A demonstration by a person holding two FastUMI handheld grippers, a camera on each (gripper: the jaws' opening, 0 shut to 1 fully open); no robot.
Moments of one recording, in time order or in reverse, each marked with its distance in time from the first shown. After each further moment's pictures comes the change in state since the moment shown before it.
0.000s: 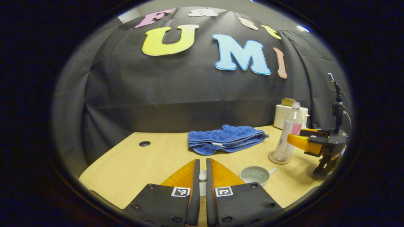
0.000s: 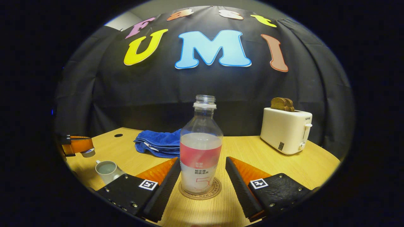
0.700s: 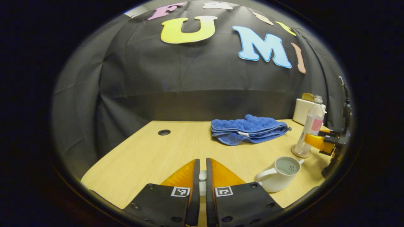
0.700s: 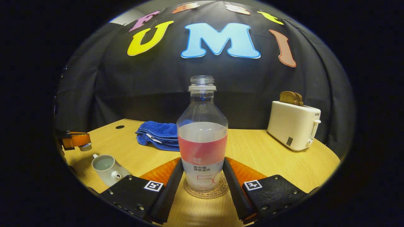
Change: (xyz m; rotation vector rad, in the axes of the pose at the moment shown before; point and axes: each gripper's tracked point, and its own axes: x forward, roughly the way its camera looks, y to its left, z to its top) left arm 0.004 0.067 -0.032 -0.033 0.112 0.154; right arm 0.018 0.020 -0.025 -0.012 0.087 0.031
